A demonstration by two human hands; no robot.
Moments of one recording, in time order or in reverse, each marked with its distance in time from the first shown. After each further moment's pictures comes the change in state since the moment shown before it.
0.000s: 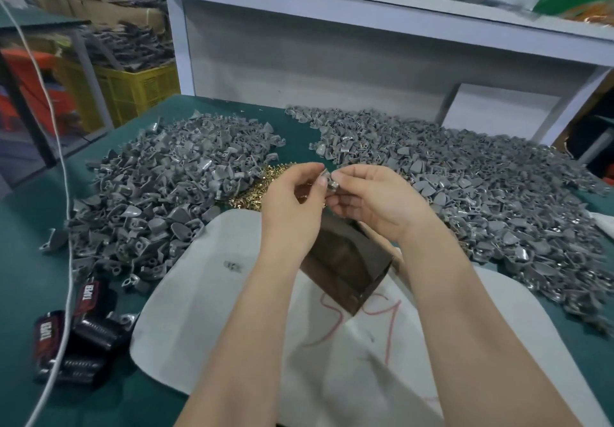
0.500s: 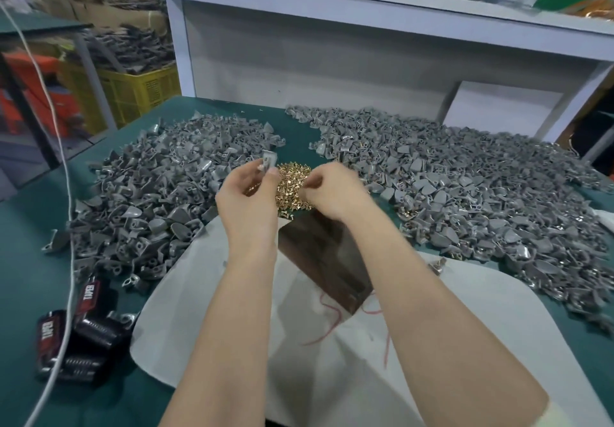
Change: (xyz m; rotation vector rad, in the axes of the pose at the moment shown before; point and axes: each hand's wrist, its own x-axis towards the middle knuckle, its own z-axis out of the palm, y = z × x) left_hand 0.009 -0.003 -0.020 -0.276 0.379 -0.277; right_hand 0.045 0.018 0.027 -1.095 0.231 -0.085
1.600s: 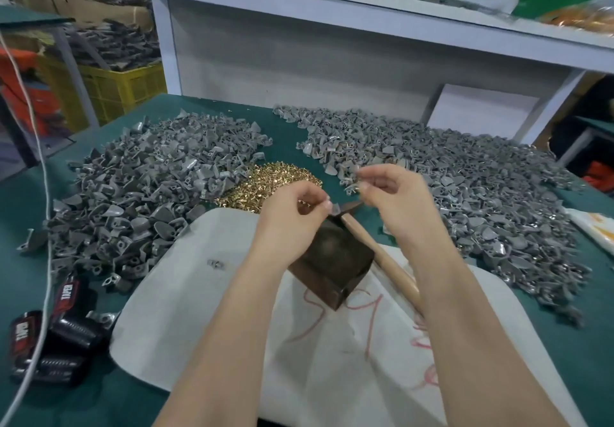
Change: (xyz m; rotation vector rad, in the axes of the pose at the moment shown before) left_hand -0.023 -0.007 0.016 0.595 -0.576 0.249; right_hand -0.058 0.049 -0.046 0.604 0.275 0.065
